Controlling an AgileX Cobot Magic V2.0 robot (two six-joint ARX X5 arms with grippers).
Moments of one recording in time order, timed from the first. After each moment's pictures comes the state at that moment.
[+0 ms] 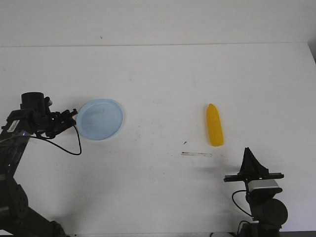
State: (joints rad) left arm 0.19 1.70 1.29 -0.61 0.34 -0.27; right arm 0.01 0.00 0.01 0.11 -0.05 0.06
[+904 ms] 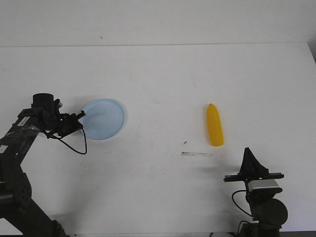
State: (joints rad) left arm 0.15 1.79 1.29 -0.58 0.40 -0.28; right arm 0.01 0.00 0.01 0.11 -0.05 0.06
